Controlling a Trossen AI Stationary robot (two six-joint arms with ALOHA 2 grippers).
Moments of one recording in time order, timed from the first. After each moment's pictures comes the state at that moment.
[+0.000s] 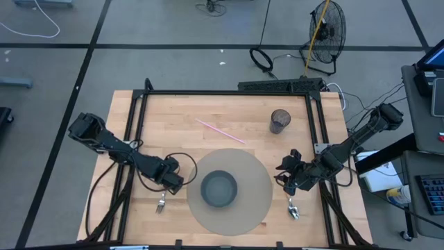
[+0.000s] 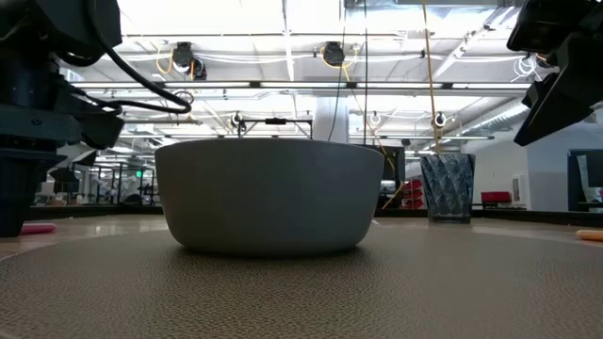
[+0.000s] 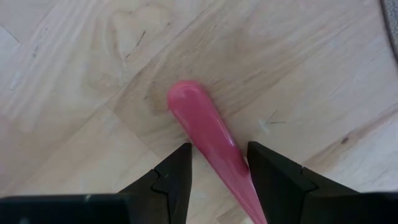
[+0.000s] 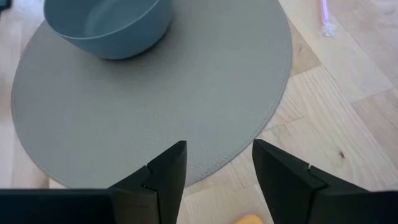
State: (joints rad) left arm -0.47 1.53 0.72 -0.76 0.04 -1.35; right arm 0.63 1.00 0.55 -0.50 0.47 0.88
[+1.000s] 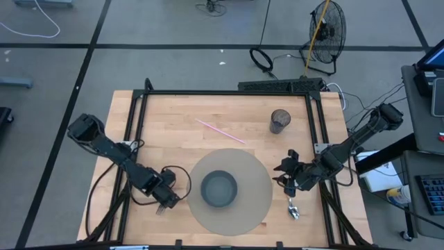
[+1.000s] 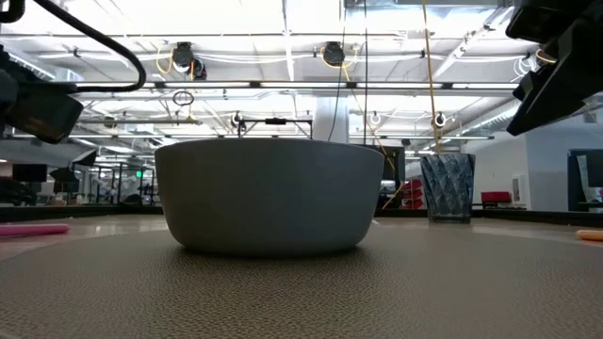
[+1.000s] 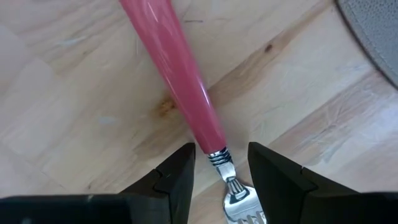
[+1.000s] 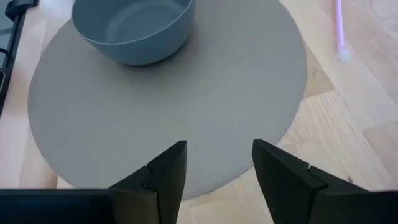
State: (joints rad) left arm -0.65 1.54 0.72 -0.63 0.04 -1.58; right arm 0.63 1.00 0.55 -0.43 0.47 0.76
